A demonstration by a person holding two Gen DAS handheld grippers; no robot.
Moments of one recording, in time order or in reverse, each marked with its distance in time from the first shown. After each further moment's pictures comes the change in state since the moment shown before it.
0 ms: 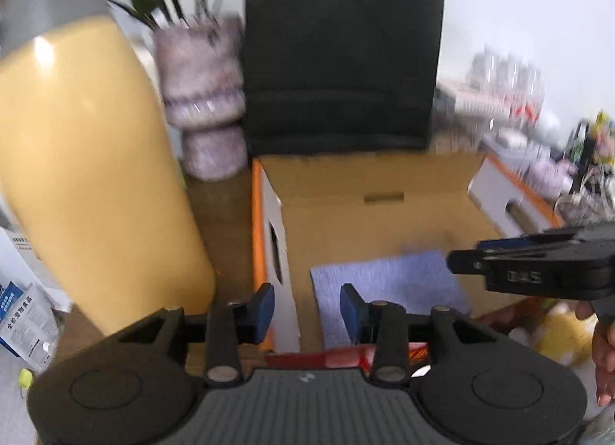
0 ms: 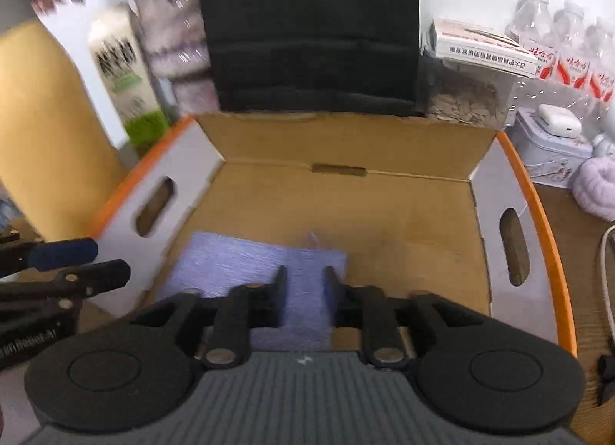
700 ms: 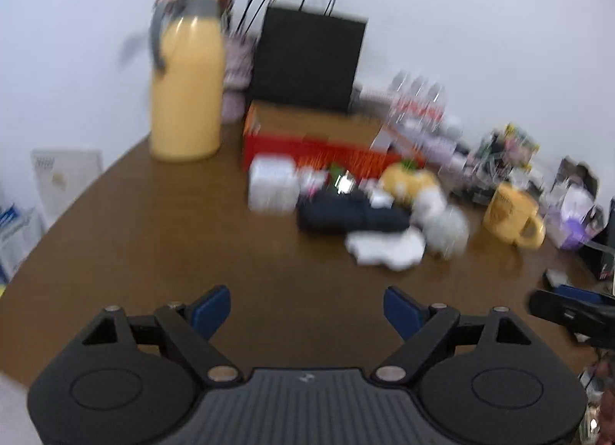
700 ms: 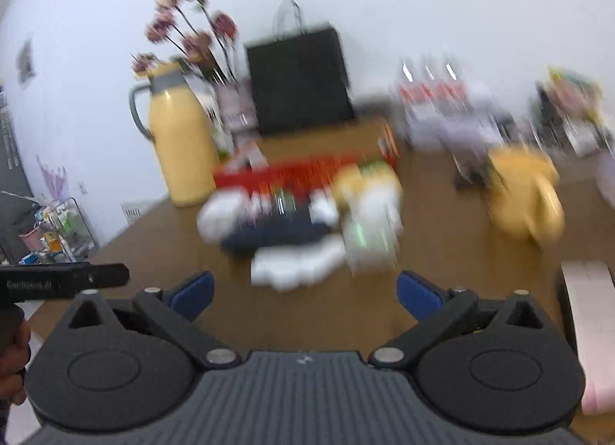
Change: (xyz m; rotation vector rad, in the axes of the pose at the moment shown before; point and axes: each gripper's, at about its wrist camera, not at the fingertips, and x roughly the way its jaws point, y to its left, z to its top) left arm -0.248 -0.054 -0.254 -0.137 -0.073 -0.090; right arm -0.305 0.009 -0.309 0.101 -0.305 0.017
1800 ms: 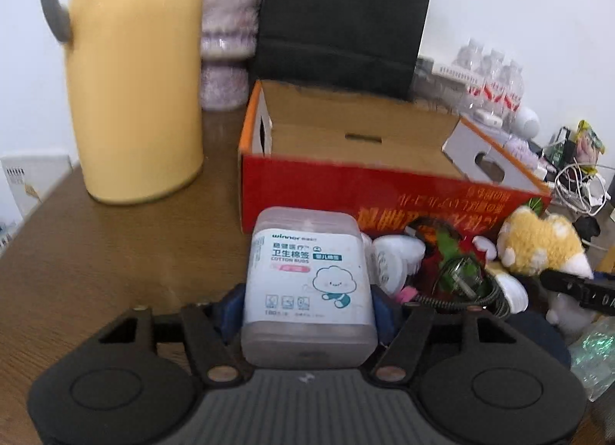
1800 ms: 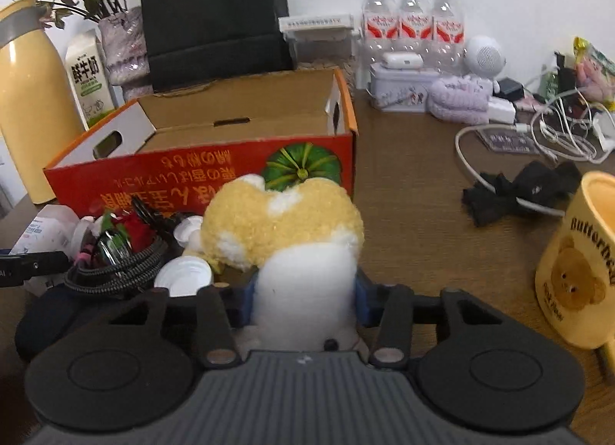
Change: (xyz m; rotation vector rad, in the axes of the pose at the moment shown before) left arm 0.234 0.038 0.121 0.024 0.041 0.043; right arm 0.248 -0.074 0.085 -0.039 0.140 -0.174
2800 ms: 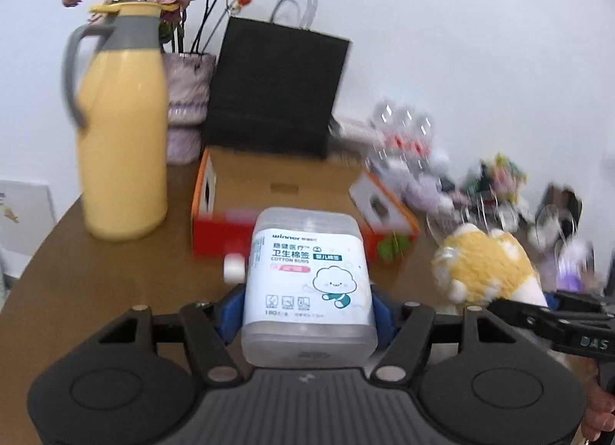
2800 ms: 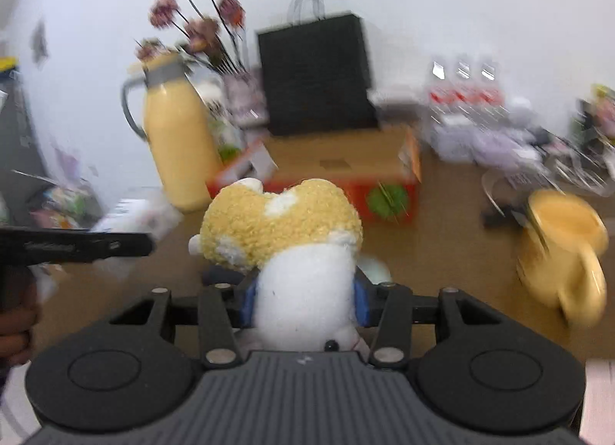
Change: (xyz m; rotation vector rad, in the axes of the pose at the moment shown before) left arm -0.126 -0.027 0.021 -0.016 -0.078 -0.172; right arm -0.166 0.007 -0.018 -0.066 -0.110 0.289
